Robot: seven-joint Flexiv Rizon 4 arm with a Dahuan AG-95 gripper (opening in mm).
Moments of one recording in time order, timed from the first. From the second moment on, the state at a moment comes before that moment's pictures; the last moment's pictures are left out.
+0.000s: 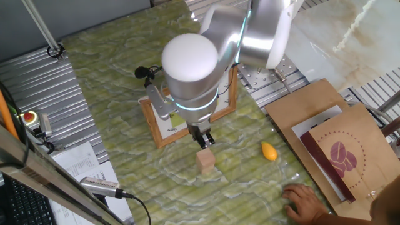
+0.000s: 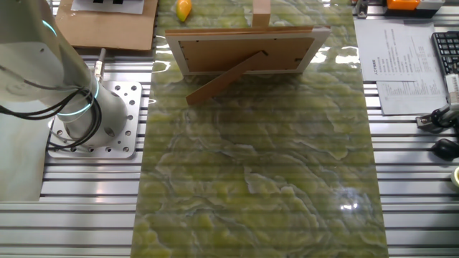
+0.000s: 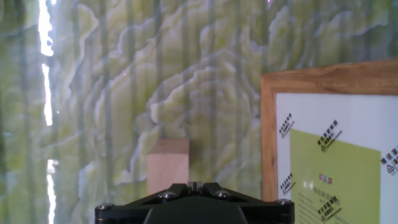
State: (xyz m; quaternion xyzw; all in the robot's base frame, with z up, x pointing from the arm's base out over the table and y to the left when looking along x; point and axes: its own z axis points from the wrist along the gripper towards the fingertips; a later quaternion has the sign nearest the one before) arm 0.451 0.264 0.175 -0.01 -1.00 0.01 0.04
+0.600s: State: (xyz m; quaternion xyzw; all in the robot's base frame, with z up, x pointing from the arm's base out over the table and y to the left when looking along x) arm 0.455 0.266 0.173 0.02 -1.00 0.00 0.06
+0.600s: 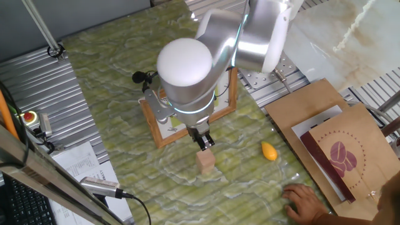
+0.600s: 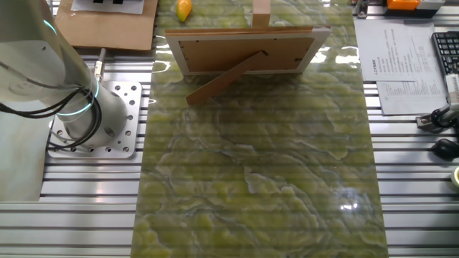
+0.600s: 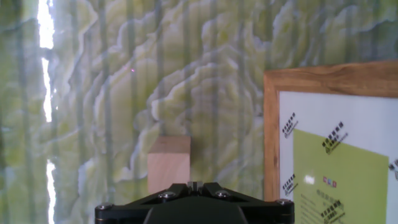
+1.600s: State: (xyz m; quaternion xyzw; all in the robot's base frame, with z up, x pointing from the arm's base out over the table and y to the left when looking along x) arm 0.399 0.311 0.122 0.02 -1.00 0.00 0.06
